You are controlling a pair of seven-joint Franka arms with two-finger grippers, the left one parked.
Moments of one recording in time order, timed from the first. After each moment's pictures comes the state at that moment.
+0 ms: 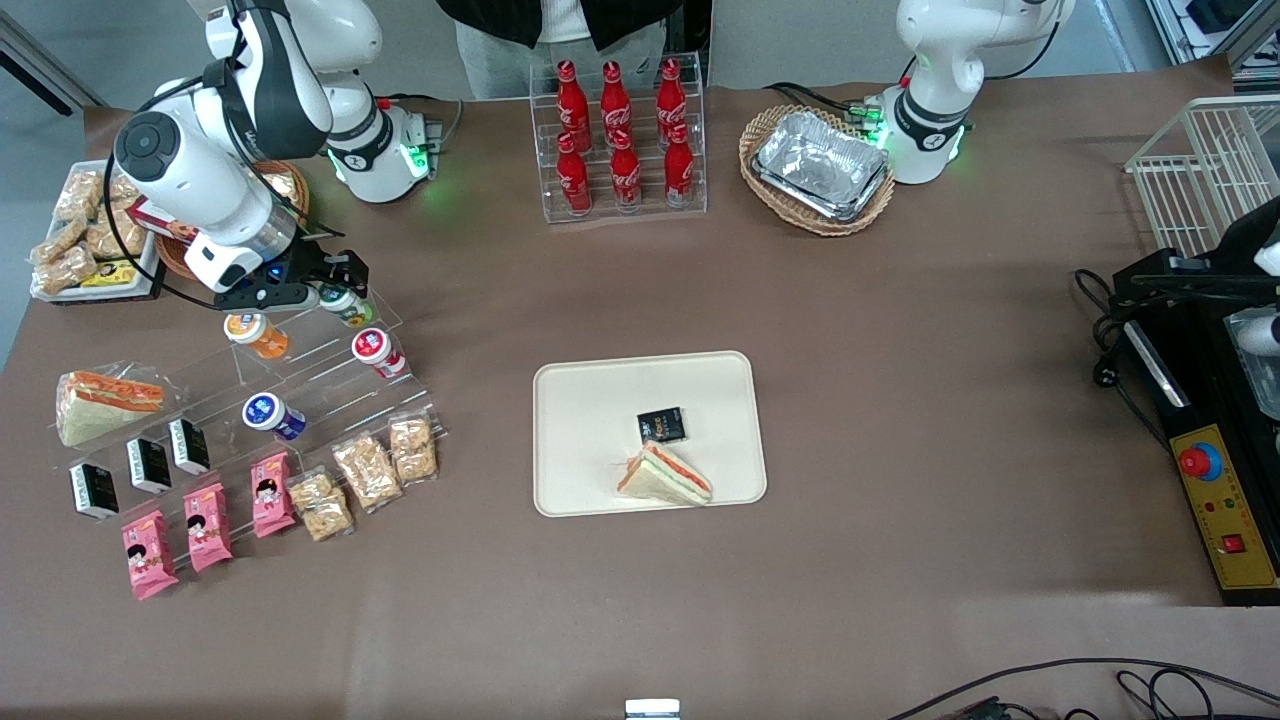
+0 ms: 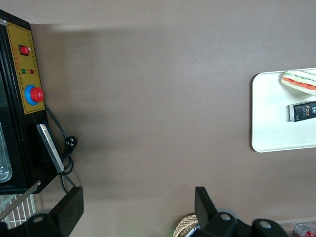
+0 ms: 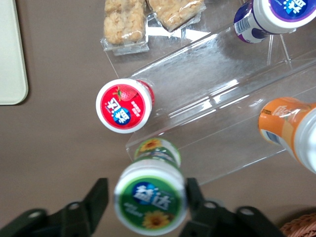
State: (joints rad) arm 0.06 -0.38 0.07 -2.59 0.12 2.18 0.05
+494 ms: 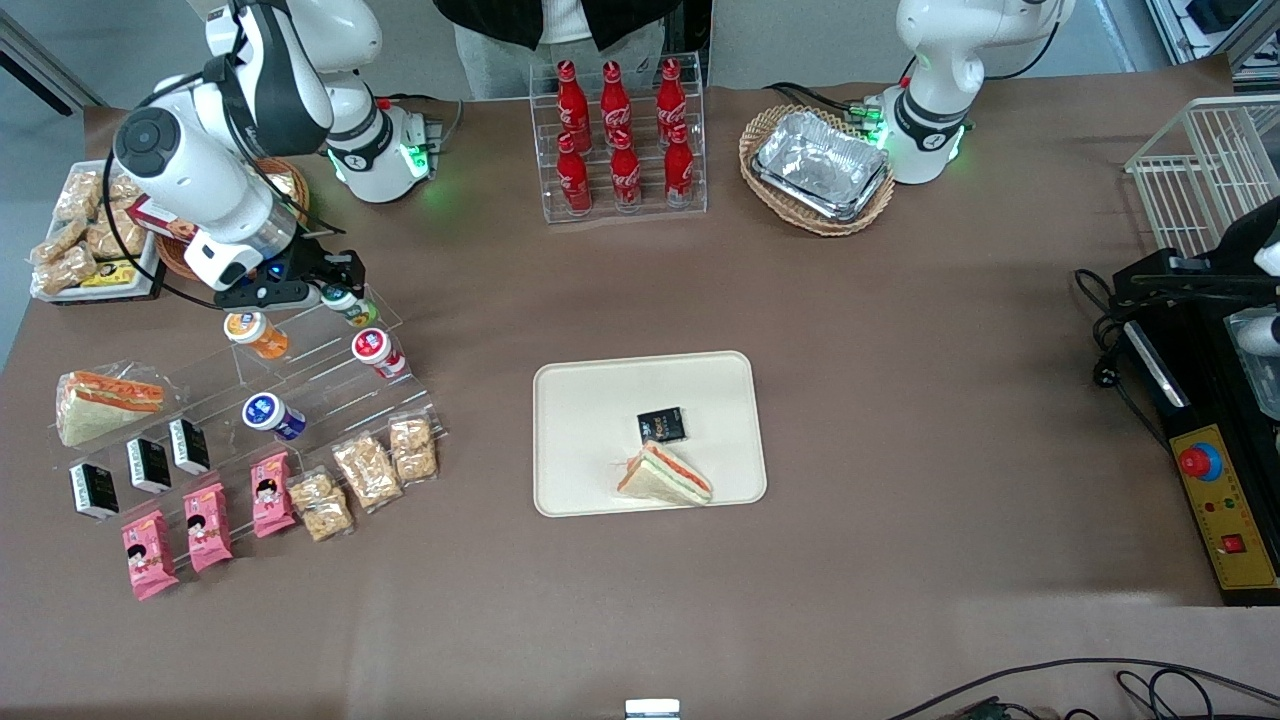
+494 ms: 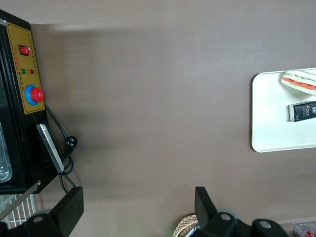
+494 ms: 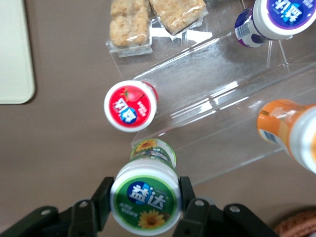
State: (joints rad) arm 0.06 -0.39 0.08 -2.56 0.12 2.14 0.05
